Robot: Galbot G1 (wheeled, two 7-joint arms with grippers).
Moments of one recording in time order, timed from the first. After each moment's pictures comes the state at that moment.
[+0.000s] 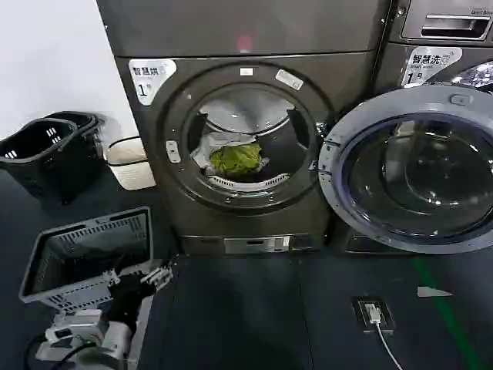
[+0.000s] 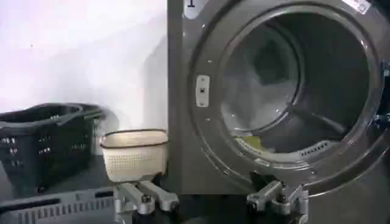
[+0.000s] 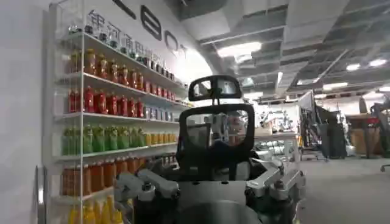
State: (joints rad) left arm 1.54 -1.47 -0.62 -2.41 -0.15 0.54 -0.04; right arm -1.70 1.14 2.22 1.97 0.86 -0.51 0.16
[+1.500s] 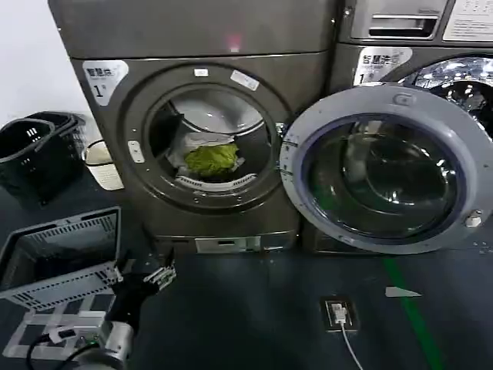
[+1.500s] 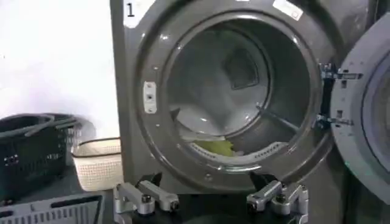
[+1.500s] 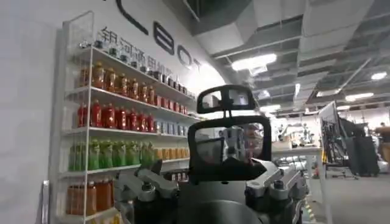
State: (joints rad) left arm 1.54 -1.47 -0.60 -2.40 -0.09 0.50 -0.01; right arm -1.70 1.15 2.21 1.98 0.88 -0.40 0.08
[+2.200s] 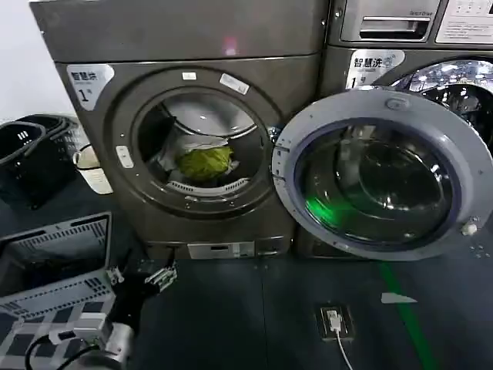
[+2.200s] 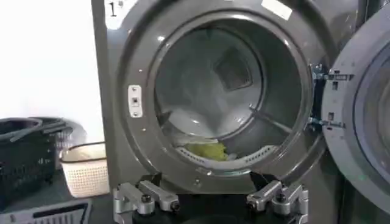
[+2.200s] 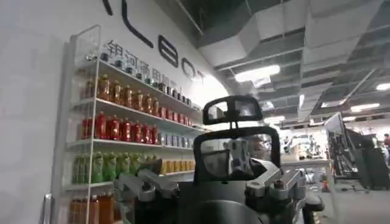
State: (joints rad) left arm 1.56 -1.47 -0.59 -2.43 -0.06 0.49 0.00; right arm -1.70 1.16 2.21 1.98 0.88 -0.35 0.07
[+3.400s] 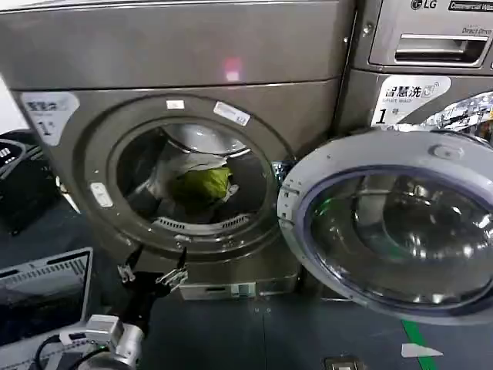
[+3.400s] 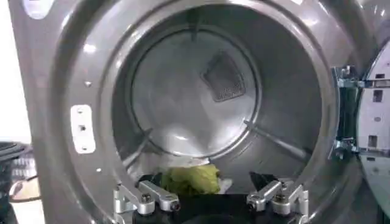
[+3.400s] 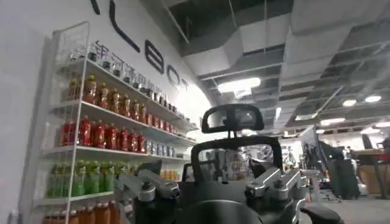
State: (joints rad) left arm 1.55 -1.46 -0.54 -2.43 -0.02 0.47 0.02; right arm -1.74 1.13 2.33 1.90 0.84 -0.34 0.09
